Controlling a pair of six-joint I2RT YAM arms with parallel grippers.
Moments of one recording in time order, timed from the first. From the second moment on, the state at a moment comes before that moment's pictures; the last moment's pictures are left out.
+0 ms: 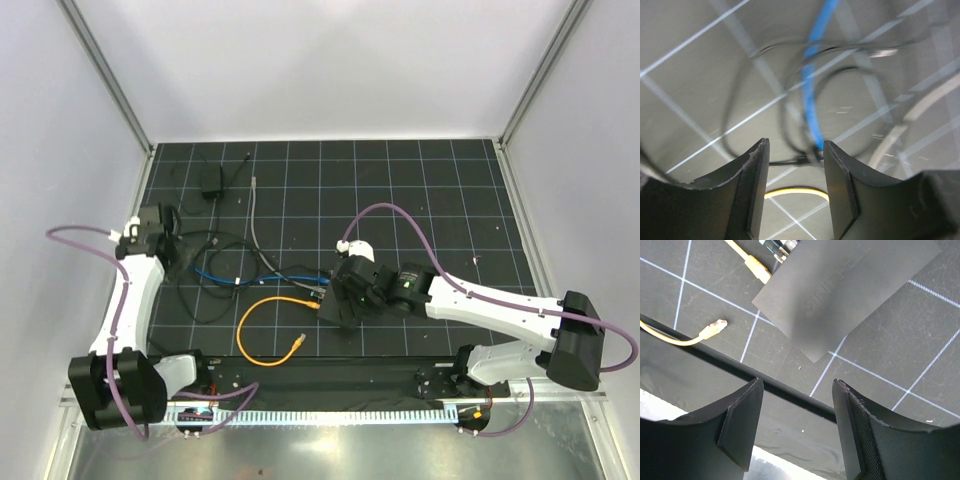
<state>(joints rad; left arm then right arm) 0.12 1.16 0.96 -0.87 -0.21 -0.88 1.10 1.27 0.98 -0.76 0.21 0.68</state>
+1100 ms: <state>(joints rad) 0.12 1.11 0.54 -0.84 -0.24 -1.23 1.10 1.25 0.95 -0.71 0.17 0.68</state>
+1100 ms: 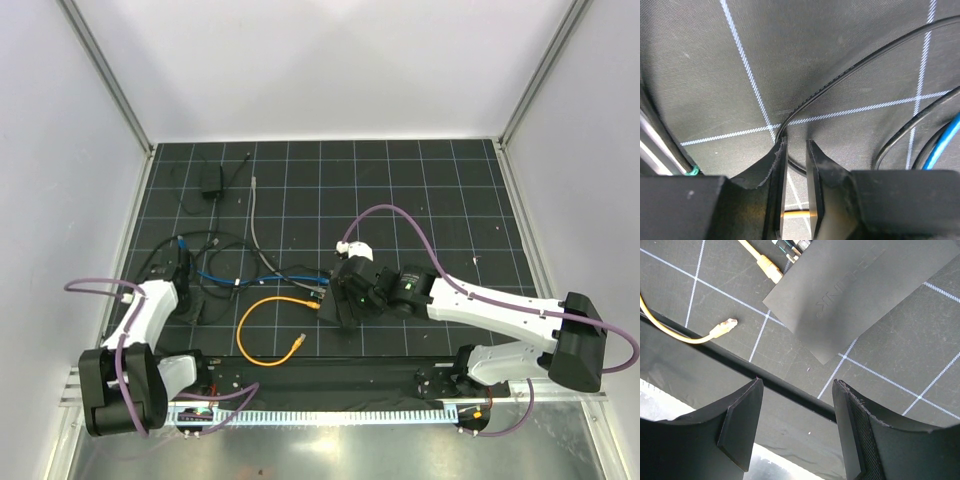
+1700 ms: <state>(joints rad) 0.12 1.05 0.52 -0.89 -0.28 -1.23 1.10 1.25 0.93 -0.70 0.15 0.68</state>
